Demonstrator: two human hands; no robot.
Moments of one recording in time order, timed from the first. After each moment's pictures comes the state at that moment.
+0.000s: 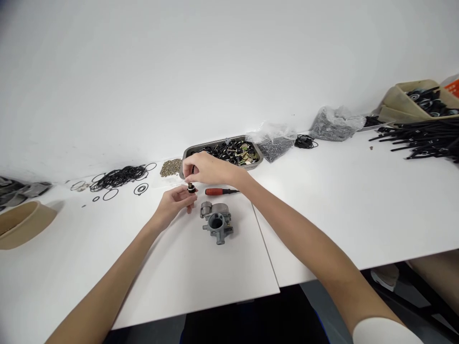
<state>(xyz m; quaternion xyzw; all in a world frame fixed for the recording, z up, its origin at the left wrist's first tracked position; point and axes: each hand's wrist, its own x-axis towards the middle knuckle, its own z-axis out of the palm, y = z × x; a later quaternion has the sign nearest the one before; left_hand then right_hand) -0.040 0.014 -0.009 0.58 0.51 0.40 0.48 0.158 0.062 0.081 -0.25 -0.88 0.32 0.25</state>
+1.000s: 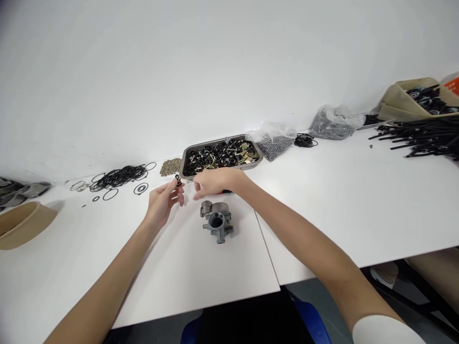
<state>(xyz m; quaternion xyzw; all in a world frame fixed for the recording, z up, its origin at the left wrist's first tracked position) -0.049 0.022 -0.006 0.45 0.53 0.55 0.47 0.154 0.060 0.073 -0.35 -0.88 0.31 0.00</state>
